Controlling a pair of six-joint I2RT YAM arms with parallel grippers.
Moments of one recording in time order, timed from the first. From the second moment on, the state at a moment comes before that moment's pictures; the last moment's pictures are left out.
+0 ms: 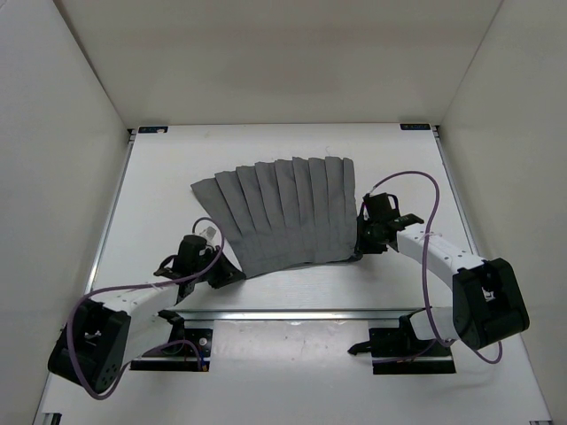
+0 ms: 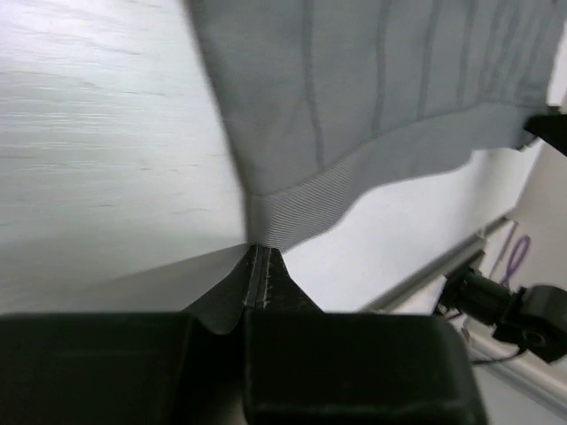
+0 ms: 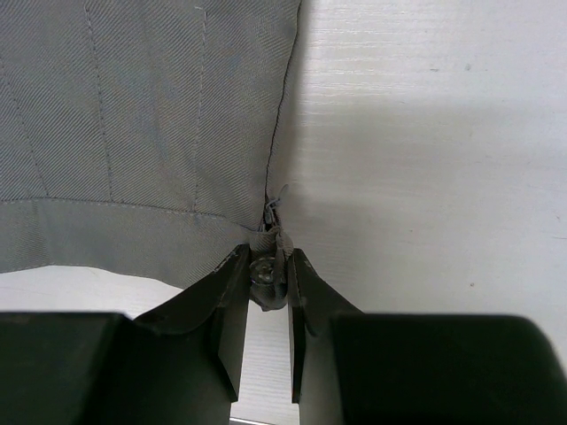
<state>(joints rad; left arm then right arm) -0.37 1.06 0.21 0.06 0.39 -0.87 0.34 1.32 0.72 -0.48 -0.01 0.35</state>
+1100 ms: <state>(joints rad) -0.37 1.17 0.19 0.24 0.34 -0.87 0.78 1.73 1.32 -0.43 -0.31 0.14</state>
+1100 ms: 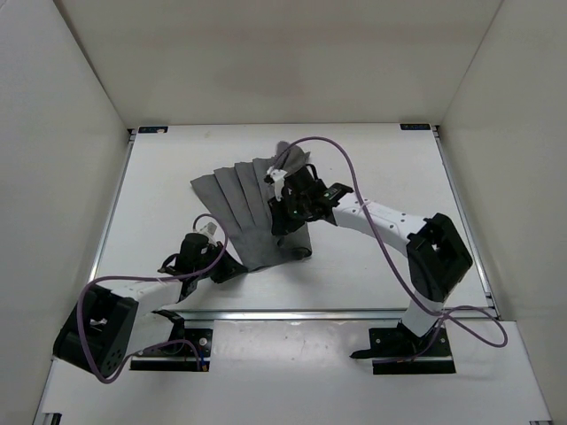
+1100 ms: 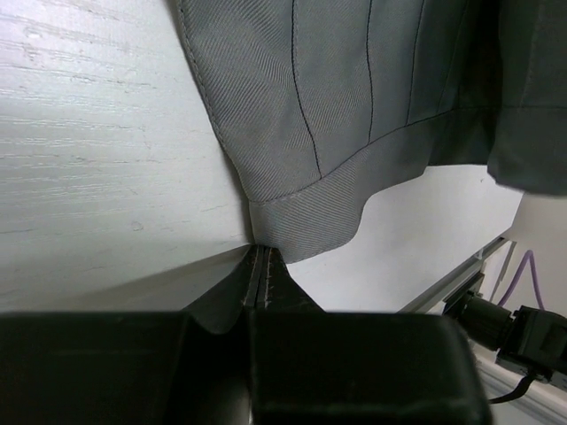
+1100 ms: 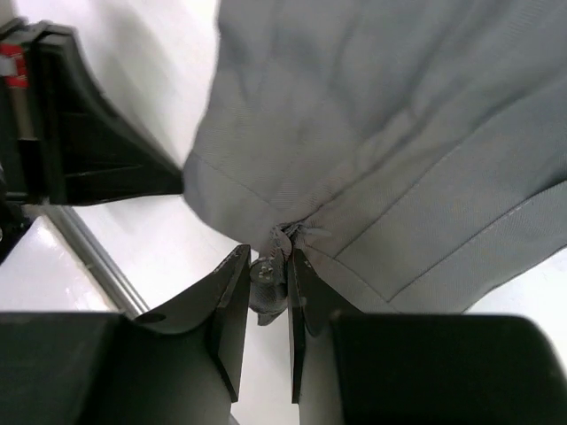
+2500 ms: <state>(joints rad) -0.31 0.98 0.64 -0.15 0.23 -0.75 0.24 1.11 1.02 -0.32 -0.39 0.32</state>
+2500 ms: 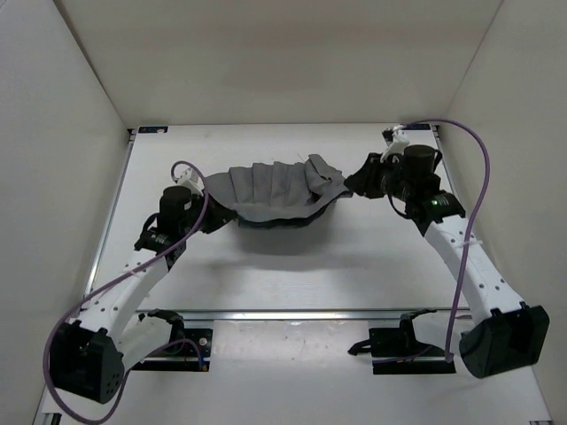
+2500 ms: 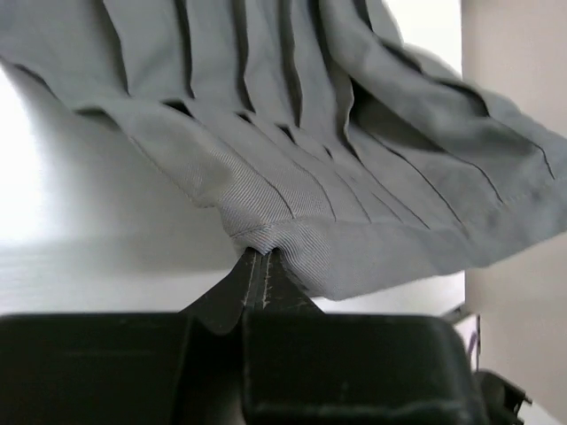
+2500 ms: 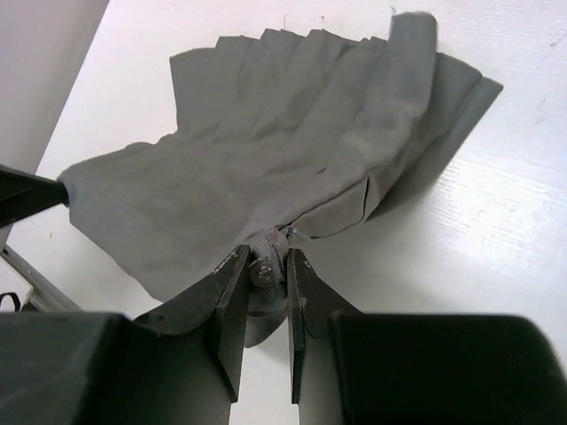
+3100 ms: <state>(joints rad) -0.14 1.35 1.40 -0.31 0.25 -0.61 0.23 1.49 1.72 -0.49 -0.32 0.13</state>
